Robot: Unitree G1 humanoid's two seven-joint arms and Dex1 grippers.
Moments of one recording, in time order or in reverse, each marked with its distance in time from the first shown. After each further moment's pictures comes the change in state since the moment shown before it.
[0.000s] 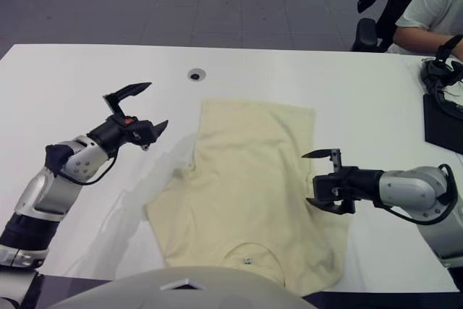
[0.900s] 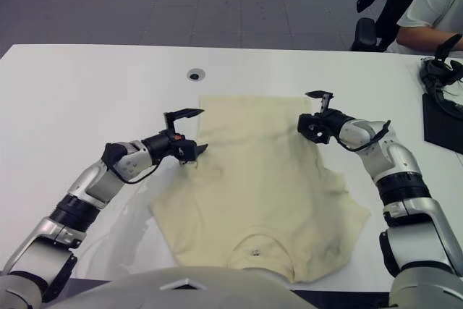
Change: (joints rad) left arm -0.234 -0.175 -0.265 0.417 0.069 -0.197 -0.001; right arm -0.789 0.355 0.376 0.968 -0.462 -0.215 -0.521
